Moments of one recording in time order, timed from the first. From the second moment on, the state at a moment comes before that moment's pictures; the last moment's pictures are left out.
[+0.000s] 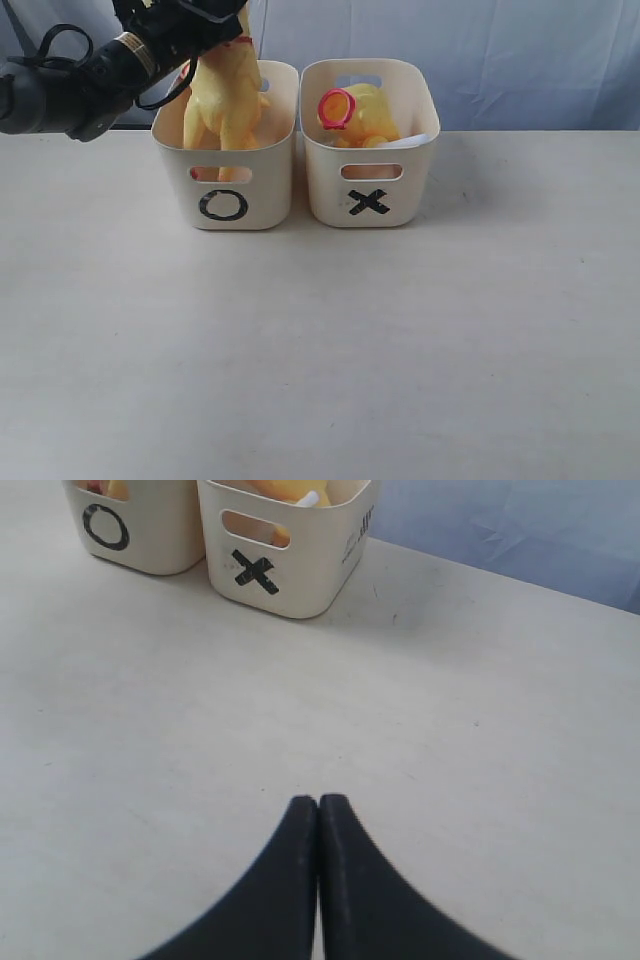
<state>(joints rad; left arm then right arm) -0.16 2.26 -1.62 0.67 -0.92 -0.87 0.47 0.00 -0.53 -0.12 1.08 -0.02</state>
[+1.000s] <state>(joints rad) -0.16 2.24 -1.62 0.65 -1.02 -0.86 0.47 0.00 -0.53 -0.12 1.08 -0.03</state>
